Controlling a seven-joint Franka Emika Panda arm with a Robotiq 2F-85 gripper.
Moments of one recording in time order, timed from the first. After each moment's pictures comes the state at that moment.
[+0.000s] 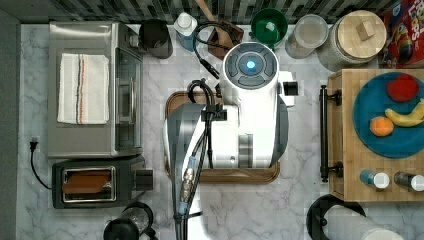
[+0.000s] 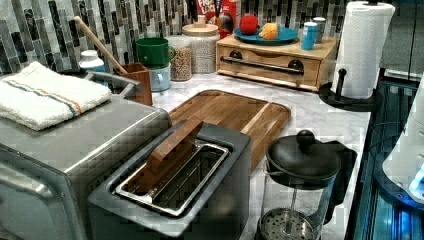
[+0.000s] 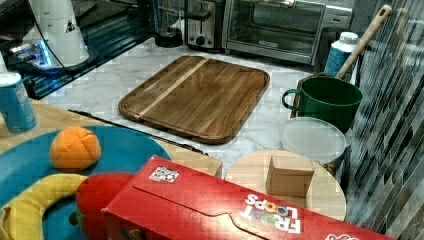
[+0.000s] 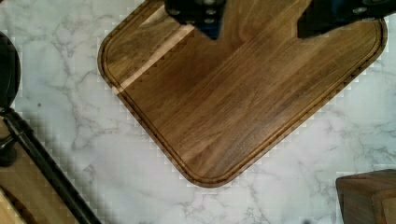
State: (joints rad) arm 0.00 0.05 -0.02 -1.86 -0.06 0.25 -0.07
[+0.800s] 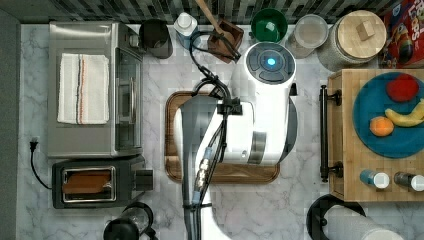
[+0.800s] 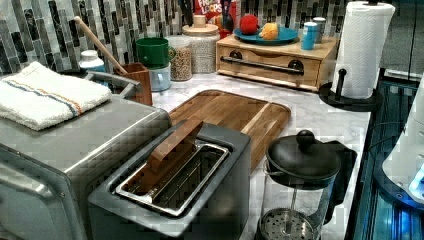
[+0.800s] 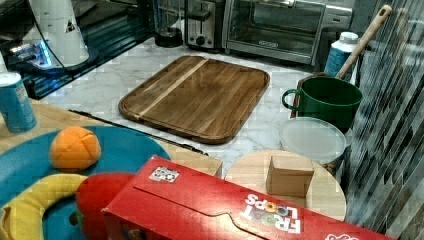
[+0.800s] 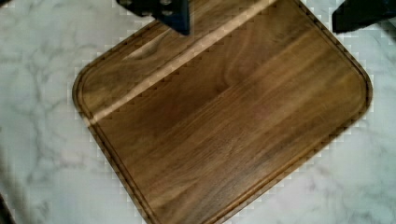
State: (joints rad) arm -0.03 0.07 -0.03 -1.88 0.08 0.20 -0.28
